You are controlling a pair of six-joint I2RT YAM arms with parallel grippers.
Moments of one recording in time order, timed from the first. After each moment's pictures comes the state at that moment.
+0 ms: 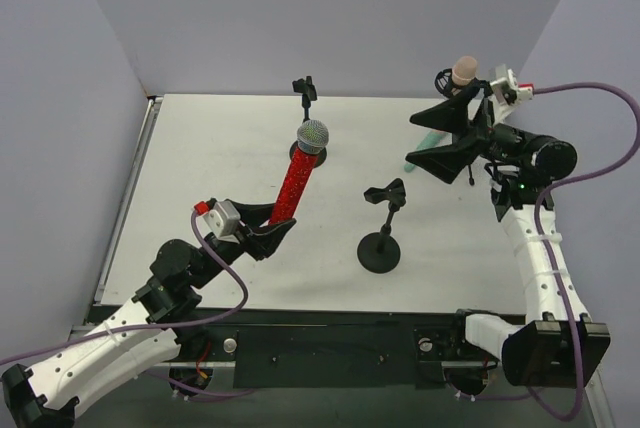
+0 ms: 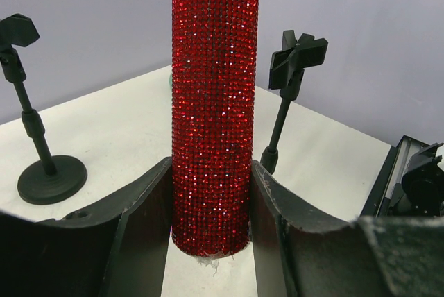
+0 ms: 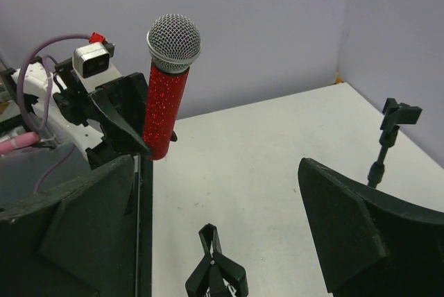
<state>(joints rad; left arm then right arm) -0.84 0.53 0.43 0.35 0.06 -0.16 -0.02 1.16 1.05 0.90 -1.28 0.92</state>
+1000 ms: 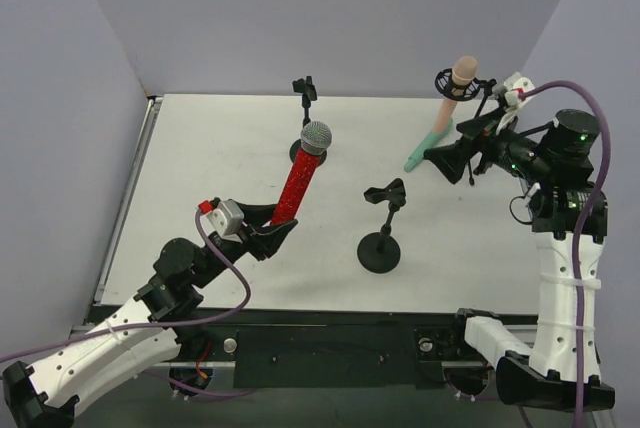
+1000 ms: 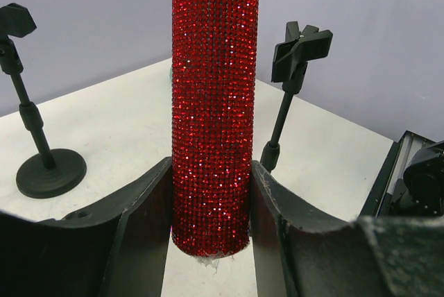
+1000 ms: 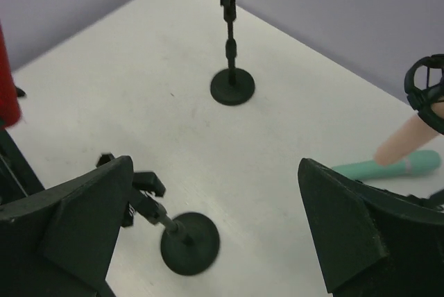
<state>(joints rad) -0.85 0.55 0.43 0.34 0.05 -0.16 -0.12 1.03 1.38 -0.52 -0.87 -0.01</state>
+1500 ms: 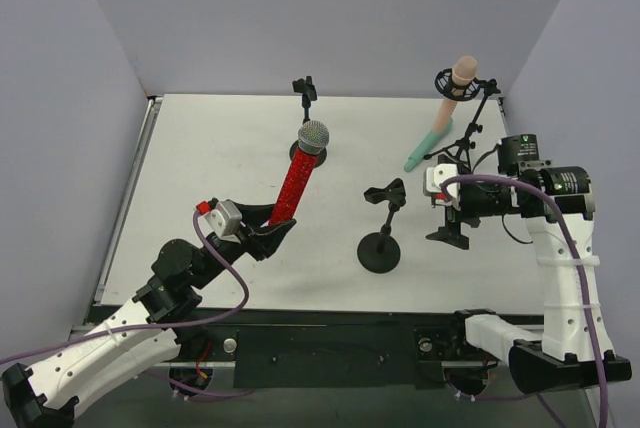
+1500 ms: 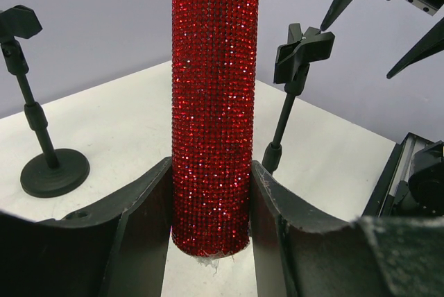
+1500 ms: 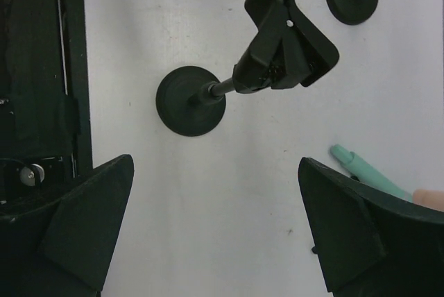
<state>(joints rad) -0.85 0.53 0.43 0.33 0.04 -0.15 0.05 1.10 1.49 -1.50 -0.79 -1.37</state>
